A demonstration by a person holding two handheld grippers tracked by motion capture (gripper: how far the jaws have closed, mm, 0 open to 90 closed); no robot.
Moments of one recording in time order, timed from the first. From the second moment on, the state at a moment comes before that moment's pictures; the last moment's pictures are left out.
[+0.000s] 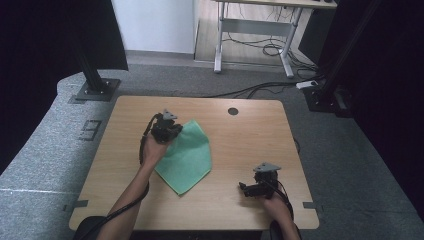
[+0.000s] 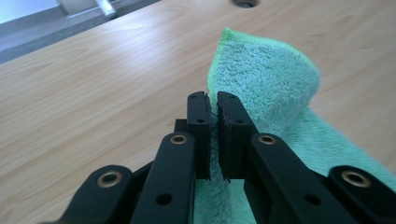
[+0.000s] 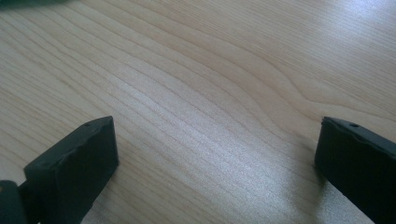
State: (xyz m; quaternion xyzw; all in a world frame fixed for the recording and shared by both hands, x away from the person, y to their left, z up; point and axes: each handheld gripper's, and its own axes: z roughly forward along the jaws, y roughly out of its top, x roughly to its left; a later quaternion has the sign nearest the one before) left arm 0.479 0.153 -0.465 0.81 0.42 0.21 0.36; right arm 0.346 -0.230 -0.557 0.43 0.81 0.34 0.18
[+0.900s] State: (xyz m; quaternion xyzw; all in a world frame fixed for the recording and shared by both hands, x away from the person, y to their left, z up) left arm 0.467 0.205 -0.543 0.81 0.47 0.19 0.31; right arm 0.346 -0.230 -0.557 0.43 0.81 0.34 0.18
